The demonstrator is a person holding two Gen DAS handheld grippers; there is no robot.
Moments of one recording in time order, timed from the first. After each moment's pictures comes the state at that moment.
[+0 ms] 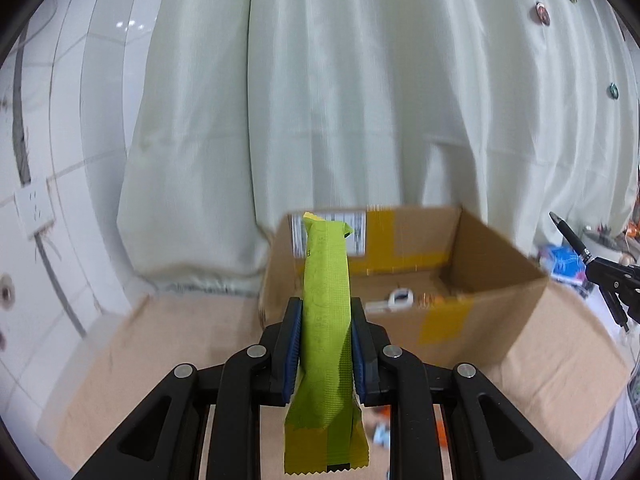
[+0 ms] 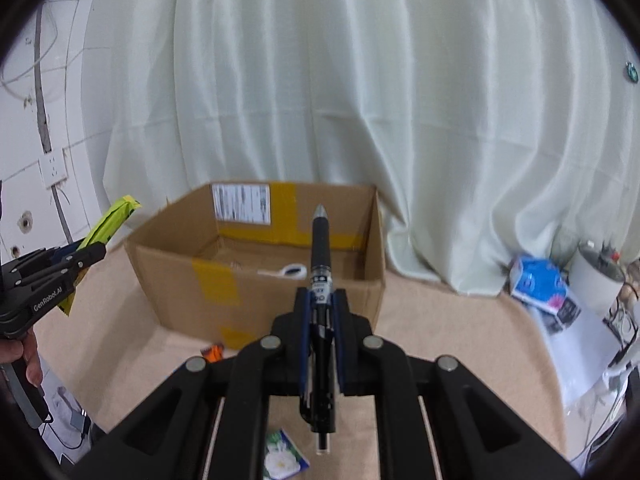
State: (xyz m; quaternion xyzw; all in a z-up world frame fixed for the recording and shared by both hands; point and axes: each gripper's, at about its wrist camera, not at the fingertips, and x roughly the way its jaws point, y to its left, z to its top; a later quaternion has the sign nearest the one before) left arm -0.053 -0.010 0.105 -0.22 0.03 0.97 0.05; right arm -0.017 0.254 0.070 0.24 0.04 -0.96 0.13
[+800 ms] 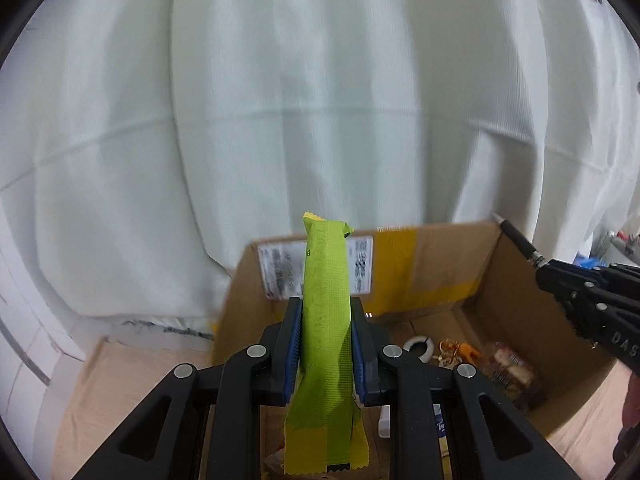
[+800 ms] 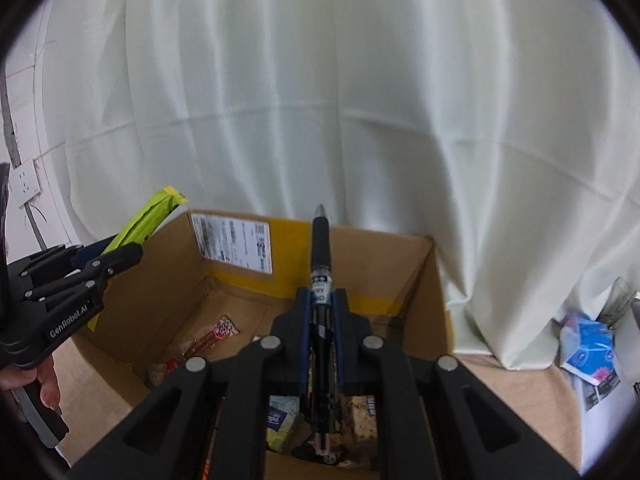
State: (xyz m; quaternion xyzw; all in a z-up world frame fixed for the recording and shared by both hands) left arm -0.224 0.016 0.088 -0.27 0.03 0.96 0.07; right arm -0.187 0.193 0.066 0.28 0.05 -0.94 0.17
